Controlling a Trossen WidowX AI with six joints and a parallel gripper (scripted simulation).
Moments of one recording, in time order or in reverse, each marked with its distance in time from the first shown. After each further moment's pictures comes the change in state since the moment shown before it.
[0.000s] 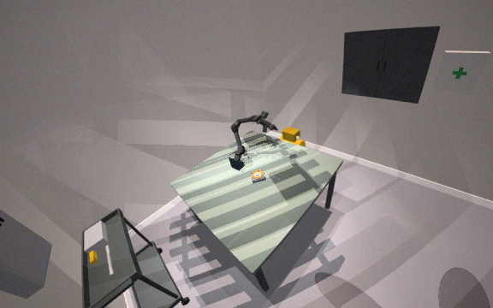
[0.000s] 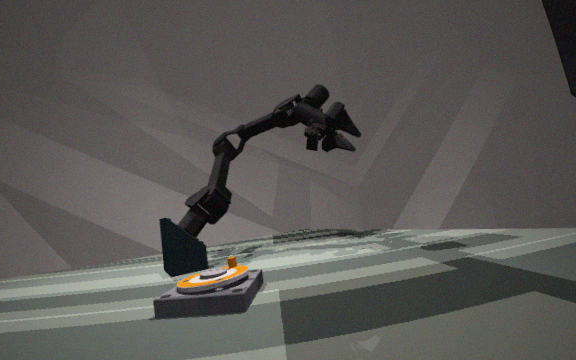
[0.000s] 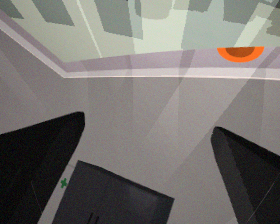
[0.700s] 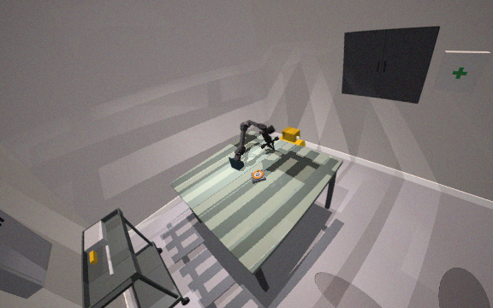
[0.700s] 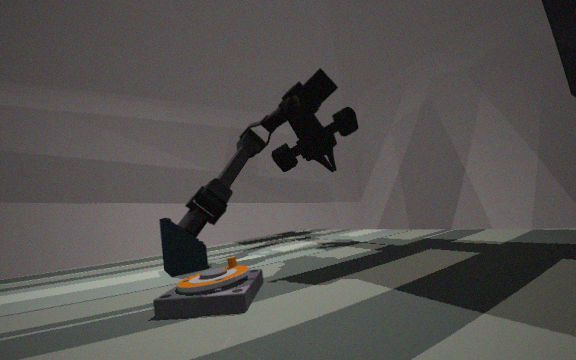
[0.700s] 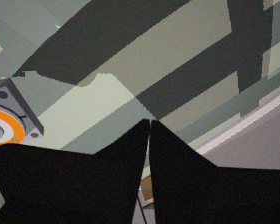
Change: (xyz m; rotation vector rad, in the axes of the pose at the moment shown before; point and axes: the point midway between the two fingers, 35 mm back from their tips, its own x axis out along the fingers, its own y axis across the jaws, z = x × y) arm 0.020 0.179 0.163 1.684 -0.203 0.618
